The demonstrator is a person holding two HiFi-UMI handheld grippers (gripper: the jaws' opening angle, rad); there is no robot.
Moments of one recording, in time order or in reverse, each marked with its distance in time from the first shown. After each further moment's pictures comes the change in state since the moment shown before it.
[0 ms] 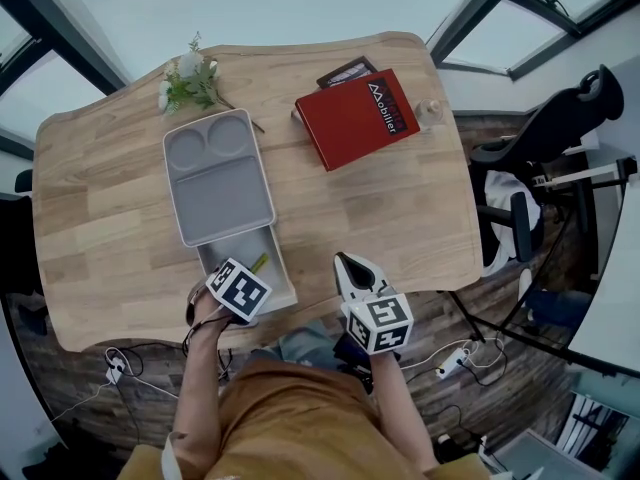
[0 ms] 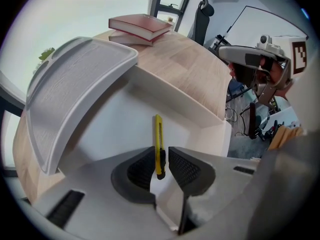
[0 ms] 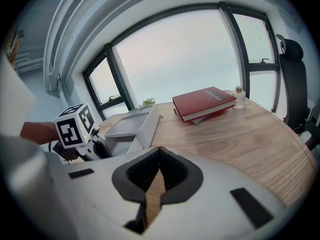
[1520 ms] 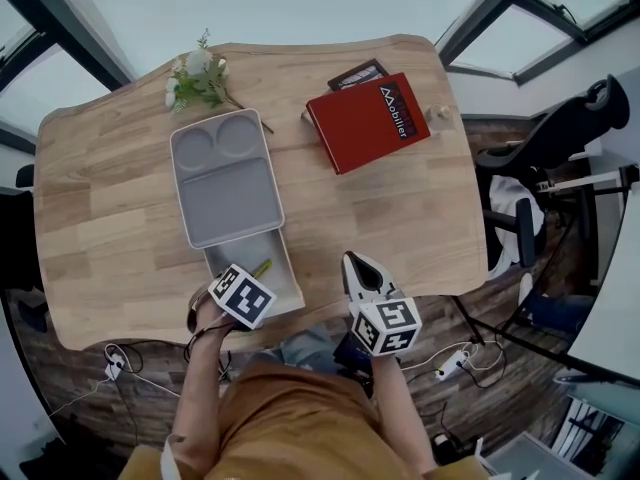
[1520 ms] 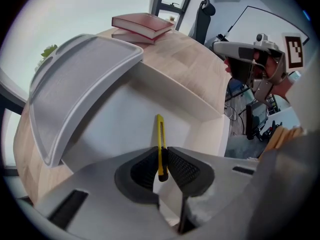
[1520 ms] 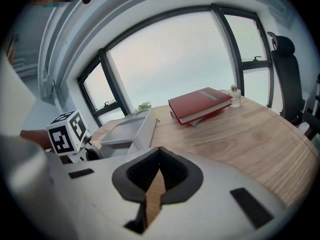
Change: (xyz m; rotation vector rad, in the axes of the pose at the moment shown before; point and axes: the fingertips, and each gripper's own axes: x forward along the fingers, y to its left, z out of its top) left arm -0.006 0.004 -0.011 -0.013 0.021 -0.001; right arm 0.007 -0.005 0.008 0.060 -0.039 -0.034
